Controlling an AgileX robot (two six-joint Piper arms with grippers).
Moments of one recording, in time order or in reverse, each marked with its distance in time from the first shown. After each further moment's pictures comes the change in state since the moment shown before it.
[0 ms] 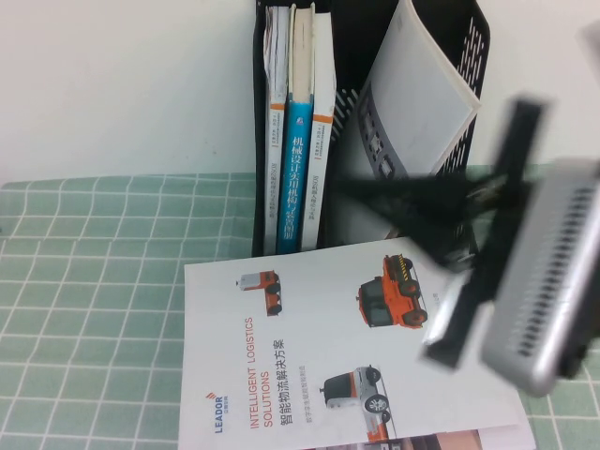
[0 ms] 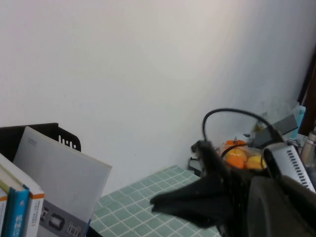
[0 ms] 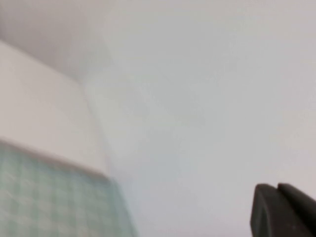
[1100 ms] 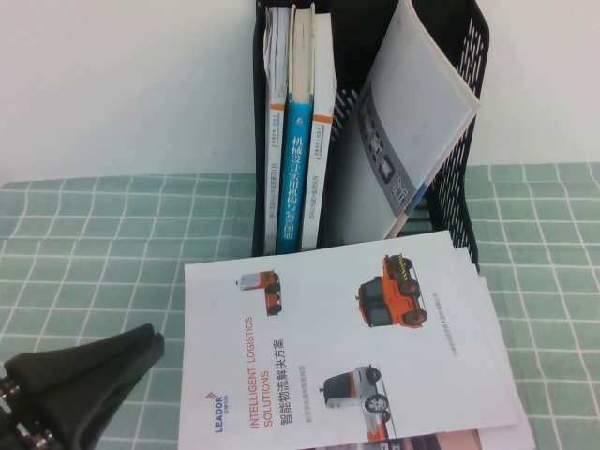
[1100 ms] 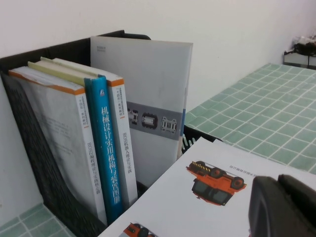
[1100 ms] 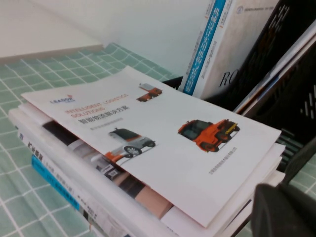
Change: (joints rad) right arm 0.000 -1.204 0.509 0.745 1.097 -0.181; left arm 0.000 -0.002 0.515 0.440 -0.343 -0.057
